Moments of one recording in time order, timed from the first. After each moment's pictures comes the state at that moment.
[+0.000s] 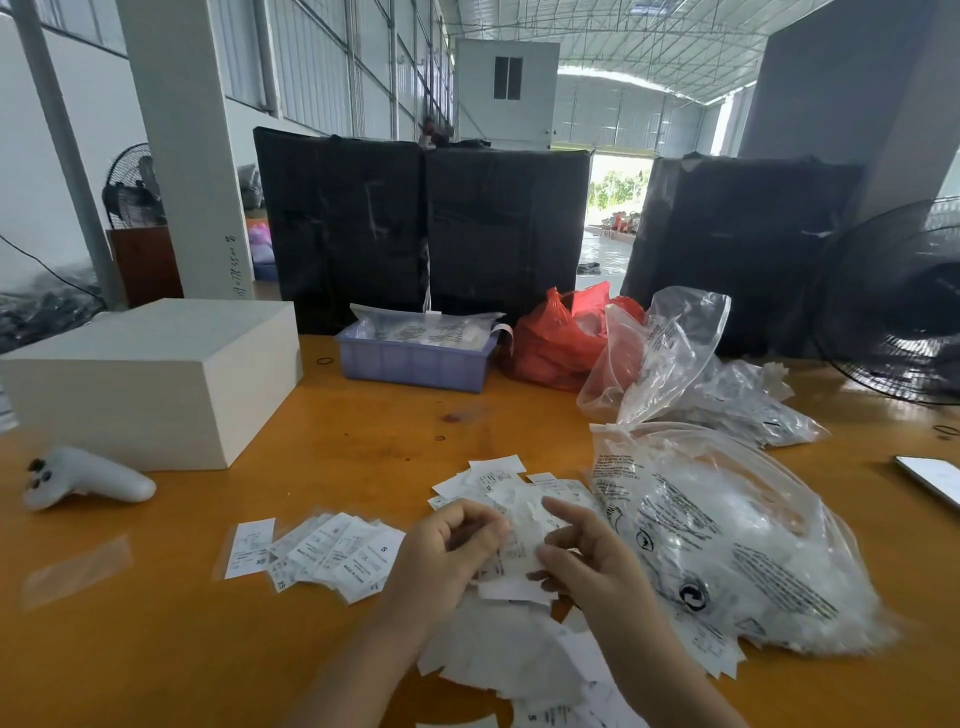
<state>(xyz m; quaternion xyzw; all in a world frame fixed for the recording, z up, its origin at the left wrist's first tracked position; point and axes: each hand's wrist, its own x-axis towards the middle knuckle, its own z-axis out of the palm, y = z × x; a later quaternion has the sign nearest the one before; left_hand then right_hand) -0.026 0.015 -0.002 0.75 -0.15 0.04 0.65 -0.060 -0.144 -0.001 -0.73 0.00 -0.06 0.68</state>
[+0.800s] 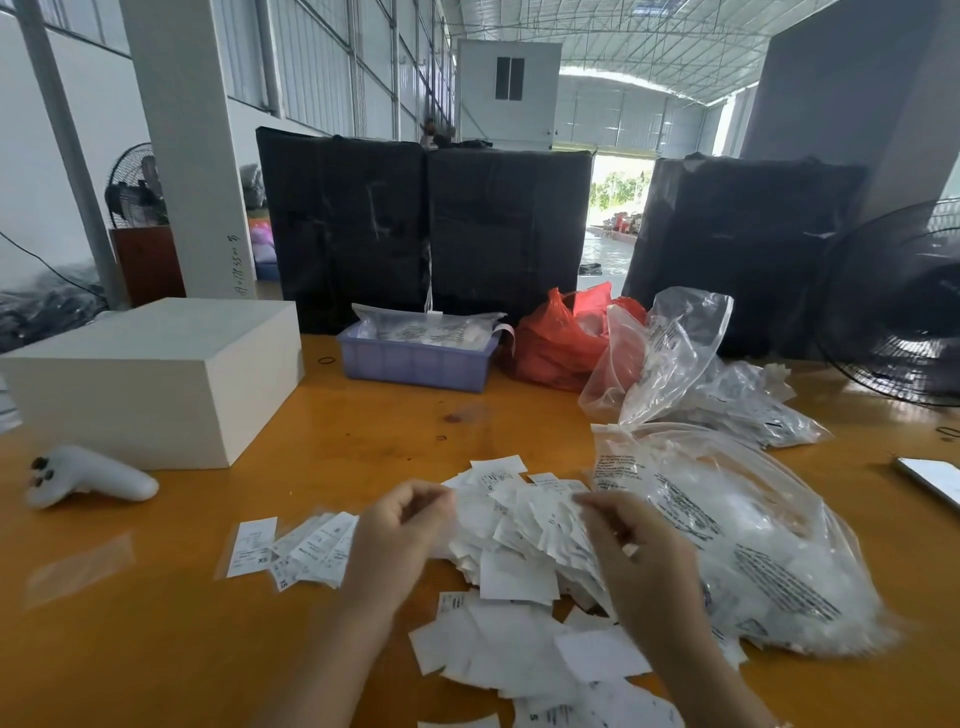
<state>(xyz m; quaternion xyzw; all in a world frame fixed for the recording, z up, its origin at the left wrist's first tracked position) -0.016 0.036 0.002 0.76 -0.02 0.11 0.64 -0.063 -0.161 0.014 -0.84 -0.06 -0.33 0.42</state>
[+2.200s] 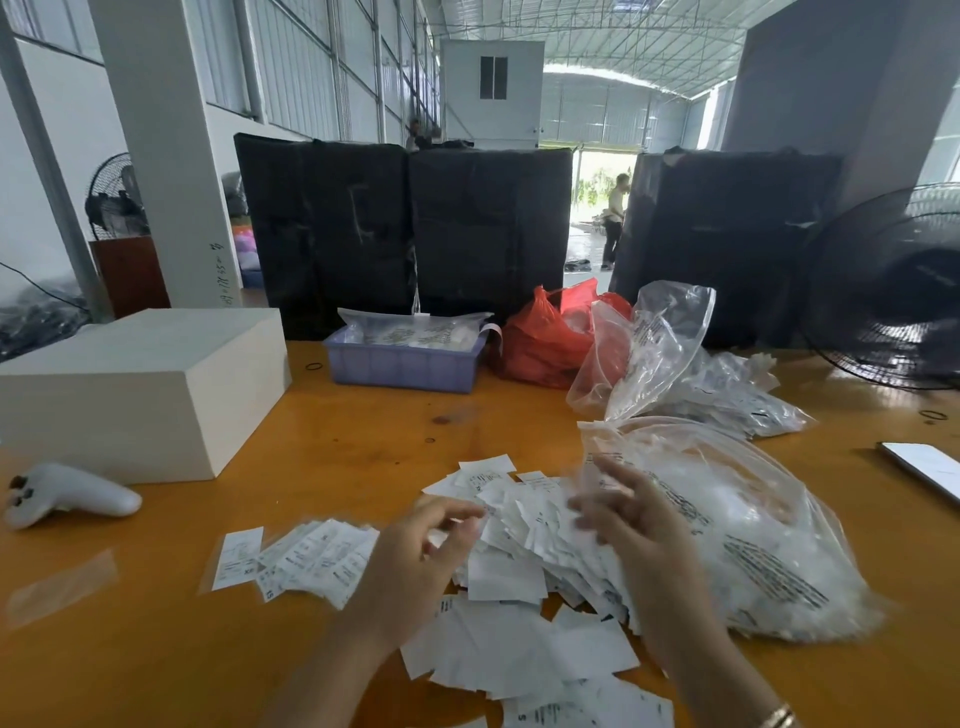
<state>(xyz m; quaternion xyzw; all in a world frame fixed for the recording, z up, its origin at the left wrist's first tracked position) -0.017 0.029 -0.006 0.82 -0.20 0.09 0.53 -0.064 -0.172 0.024 -0.71 0.00 -0.19 0.68</state>
